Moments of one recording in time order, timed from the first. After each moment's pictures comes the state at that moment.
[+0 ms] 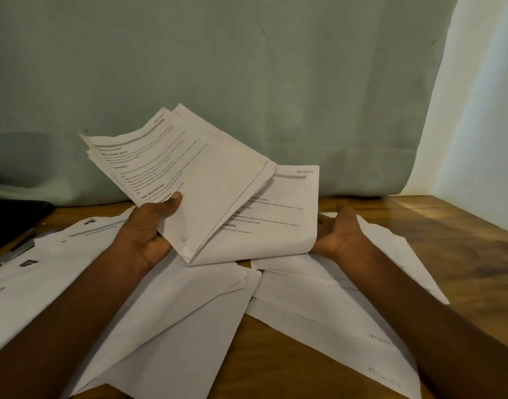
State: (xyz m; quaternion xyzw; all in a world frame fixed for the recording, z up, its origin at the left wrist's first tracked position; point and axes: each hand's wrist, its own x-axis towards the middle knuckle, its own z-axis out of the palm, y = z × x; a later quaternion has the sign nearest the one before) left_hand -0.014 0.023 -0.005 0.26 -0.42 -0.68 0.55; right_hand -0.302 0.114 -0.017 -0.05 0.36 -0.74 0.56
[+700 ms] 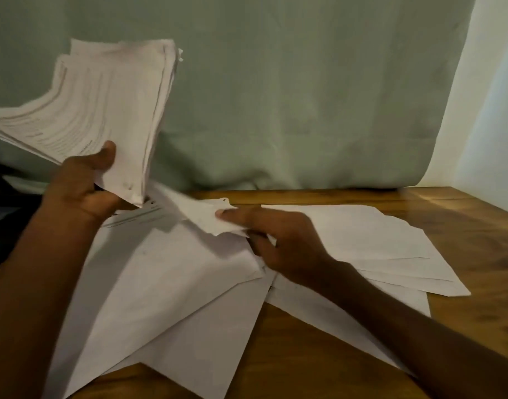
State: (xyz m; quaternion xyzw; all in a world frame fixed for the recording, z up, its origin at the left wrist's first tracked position) left_hand 0.082 0.006 0.051 0.27 -0.36 -0.65 0.61; right_hand -0.189 0.143 -0.021 -0.79 0.41 -0.41 -0.17
